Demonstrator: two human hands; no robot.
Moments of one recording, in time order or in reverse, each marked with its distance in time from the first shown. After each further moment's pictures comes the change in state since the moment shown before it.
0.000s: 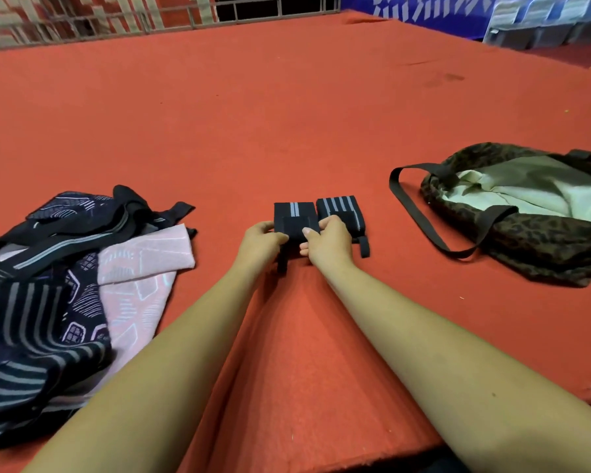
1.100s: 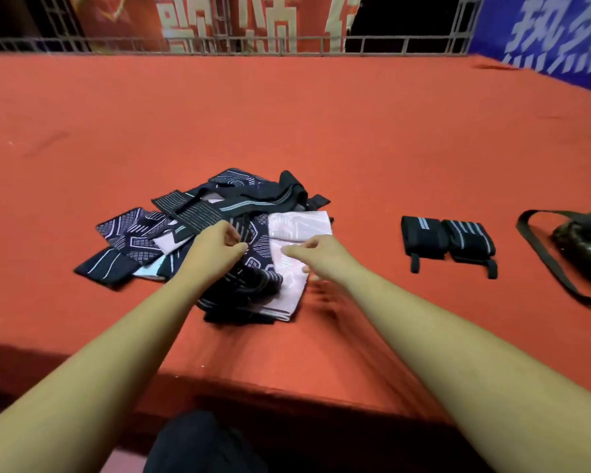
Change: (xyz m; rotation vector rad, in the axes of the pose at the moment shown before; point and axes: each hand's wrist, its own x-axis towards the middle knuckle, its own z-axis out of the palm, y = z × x) left_hand -0.155 -0.049 -0.299 0.598 0.428 0.140; right_hand -0.174 -0.086 0.145 -0.261 -0.667 -0.183
